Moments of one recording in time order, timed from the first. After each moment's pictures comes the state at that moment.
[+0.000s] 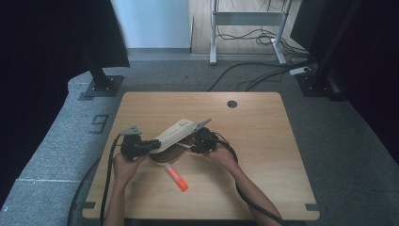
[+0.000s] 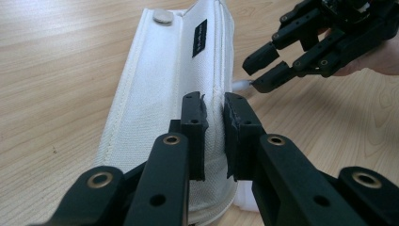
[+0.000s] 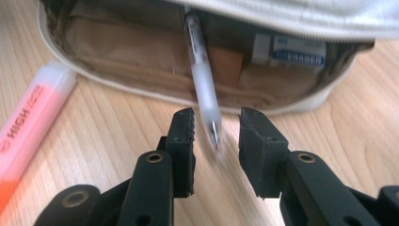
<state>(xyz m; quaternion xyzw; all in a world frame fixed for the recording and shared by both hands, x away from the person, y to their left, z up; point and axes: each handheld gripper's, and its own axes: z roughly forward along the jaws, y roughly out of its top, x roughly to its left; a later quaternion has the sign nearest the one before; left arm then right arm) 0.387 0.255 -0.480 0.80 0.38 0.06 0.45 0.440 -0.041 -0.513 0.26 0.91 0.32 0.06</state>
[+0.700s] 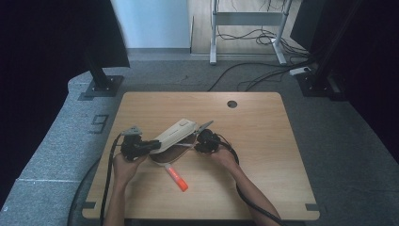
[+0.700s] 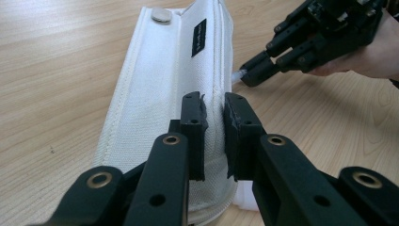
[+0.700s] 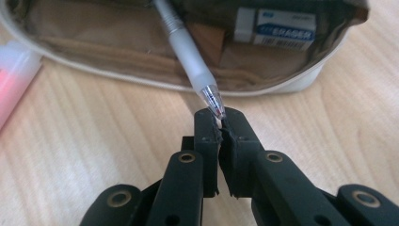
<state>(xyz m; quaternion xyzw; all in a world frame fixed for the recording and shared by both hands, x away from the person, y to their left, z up) 0.386 0.255 -0.480 0.80 0.38 0.06 0.45 0.446 -0.048 -0.528 0.27 0.91 0.32 0.07</state>
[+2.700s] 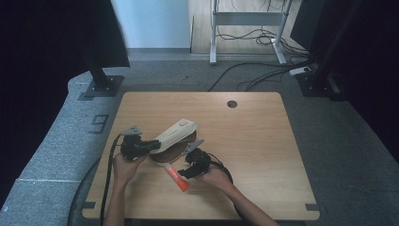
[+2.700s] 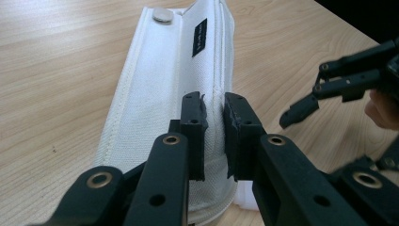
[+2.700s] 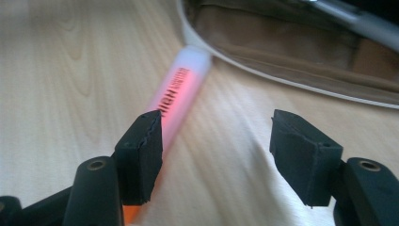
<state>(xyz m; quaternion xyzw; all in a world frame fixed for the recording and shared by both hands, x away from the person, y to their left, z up) 0.386 0.255 -0.480 0.80 0.38 0.06 0.45 0.364 -0.013 -0.520 0.22 0.91 0.36 0.03</state>
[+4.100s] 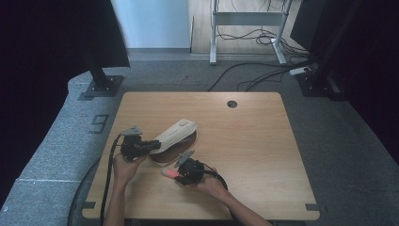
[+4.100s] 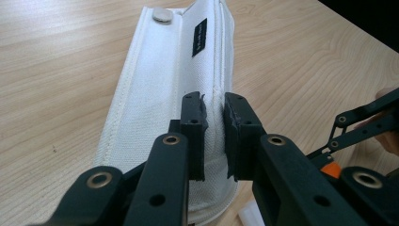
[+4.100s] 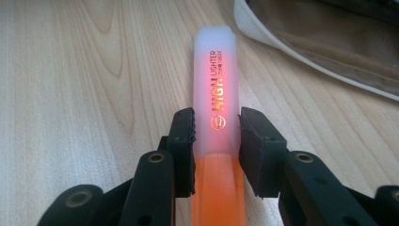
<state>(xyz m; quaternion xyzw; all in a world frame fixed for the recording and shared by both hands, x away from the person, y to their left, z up) 0.386 0.254 -0.480 0.81 0.38 0.06 0.45 0.337 0.008 -0.531 0.18 0.92 0.34 0.05</state>
